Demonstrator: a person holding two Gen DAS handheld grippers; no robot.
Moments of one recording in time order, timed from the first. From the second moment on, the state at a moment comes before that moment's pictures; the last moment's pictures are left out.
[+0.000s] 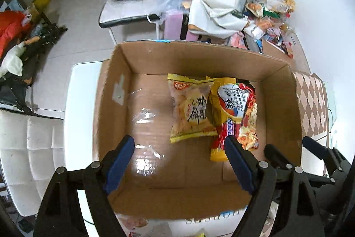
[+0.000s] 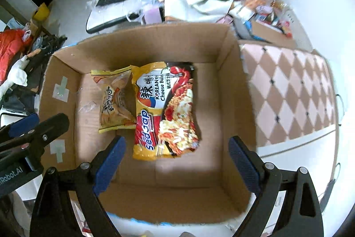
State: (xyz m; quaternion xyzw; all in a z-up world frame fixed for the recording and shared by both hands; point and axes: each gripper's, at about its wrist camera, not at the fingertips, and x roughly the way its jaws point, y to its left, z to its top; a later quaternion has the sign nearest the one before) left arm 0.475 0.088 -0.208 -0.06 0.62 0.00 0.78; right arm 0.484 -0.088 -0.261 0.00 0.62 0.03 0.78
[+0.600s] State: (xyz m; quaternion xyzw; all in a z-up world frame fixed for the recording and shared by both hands) left arm 0.366 0.092 -0.133 -0.07 0.57 0.03 0.82; right arm 0.381 -0.099 -0.175 0.02 0.59 0.06 0.81
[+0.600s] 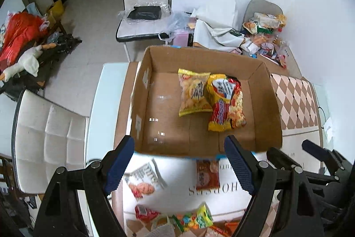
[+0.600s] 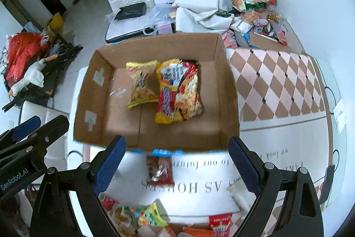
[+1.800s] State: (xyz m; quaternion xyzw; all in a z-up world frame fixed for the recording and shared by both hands) left arm 0.123 0.126 -0.363 -0.25 0.79 0.13 0.55; right arm 0.170 -0.107 -0.424 0.13 0.85 0.07 0.50
